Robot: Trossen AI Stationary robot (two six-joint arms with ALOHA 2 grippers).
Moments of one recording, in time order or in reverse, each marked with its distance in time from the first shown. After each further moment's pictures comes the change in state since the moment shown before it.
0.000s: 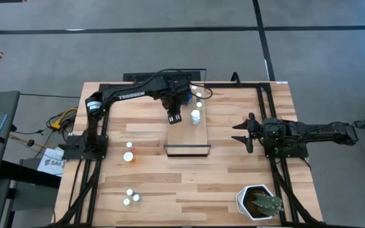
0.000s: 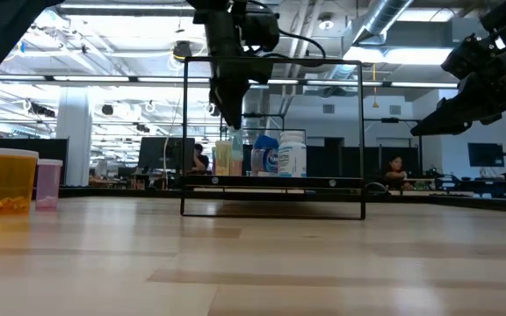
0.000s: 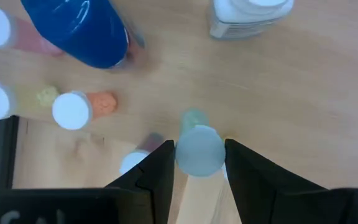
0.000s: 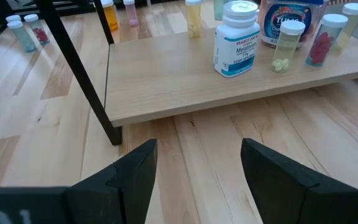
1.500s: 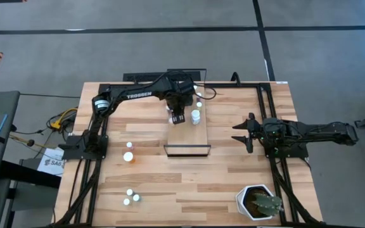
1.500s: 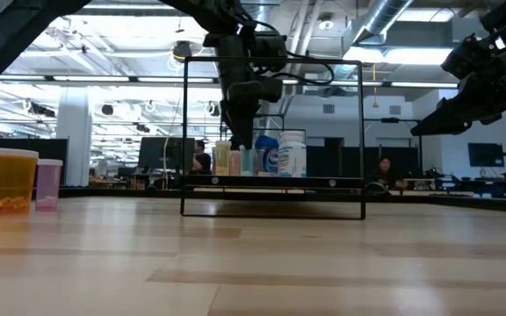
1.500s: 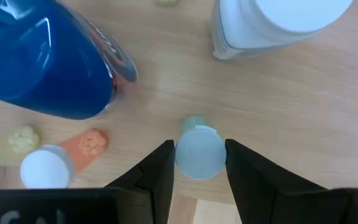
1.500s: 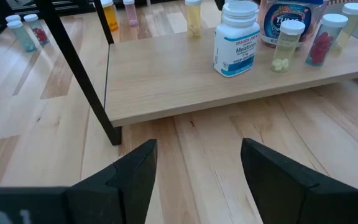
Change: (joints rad) left arm 0.027 0.091 0.002 0.098 0.049 0.079; right arm 0.000 0.000 0.000 0.000 0.000 0.000
